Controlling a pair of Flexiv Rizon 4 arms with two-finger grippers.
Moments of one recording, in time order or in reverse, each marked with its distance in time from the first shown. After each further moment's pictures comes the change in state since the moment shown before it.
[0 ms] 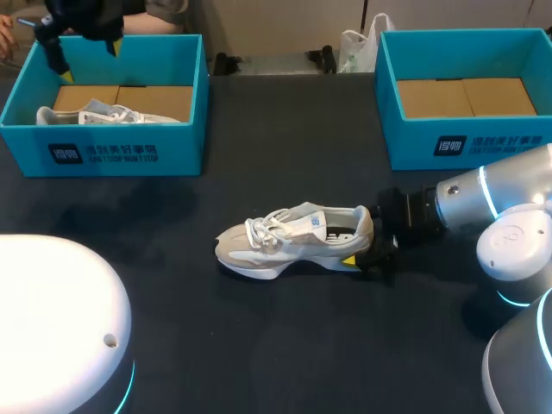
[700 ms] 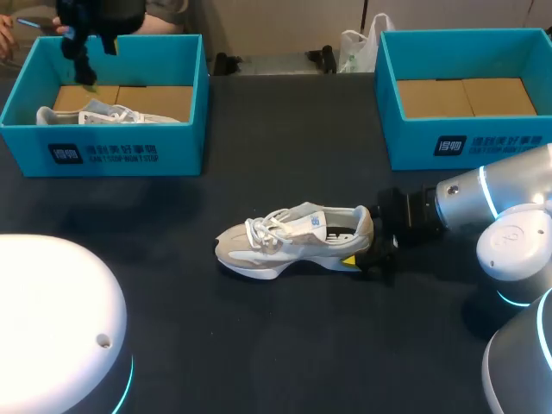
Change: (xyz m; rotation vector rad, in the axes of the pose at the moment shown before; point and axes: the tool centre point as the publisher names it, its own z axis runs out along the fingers) left arm -0.002 -0.025 0.006 0.019 -0.001 -0.526; right arm 0.000 0.000 0.000 0.000 0.000 0.000
